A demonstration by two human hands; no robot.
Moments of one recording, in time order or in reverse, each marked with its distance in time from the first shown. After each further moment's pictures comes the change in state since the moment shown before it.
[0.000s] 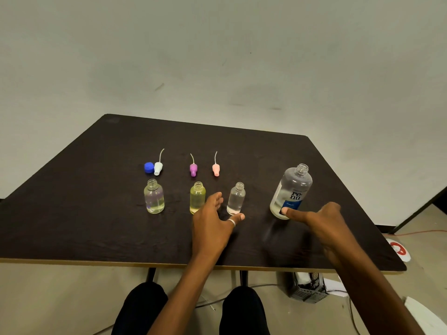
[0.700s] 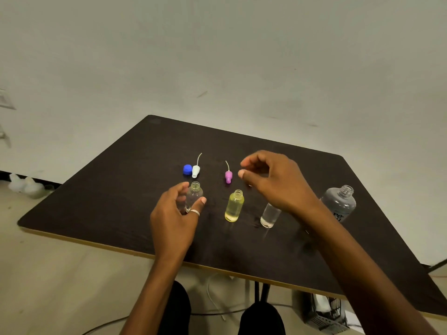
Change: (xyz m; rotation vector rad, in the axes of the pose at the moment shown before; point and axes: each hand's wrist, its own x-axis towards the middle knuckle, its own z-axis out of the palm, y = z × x) left_hand 0.001 -0.013 -0.135 0.010 0.428 0.043; right_hand -0.070 -0.142 0.115 -0.422 -0.341 -0.859
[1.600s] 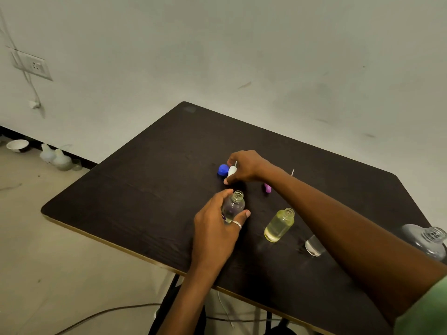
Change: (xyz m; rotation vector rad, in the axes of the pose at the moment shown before) left_hand 0.025 -0.039 0.023 -0.098 -0.087 -0.013; right_hand 0.189 0.036 0.169 -0.516 -0.558 -0.115
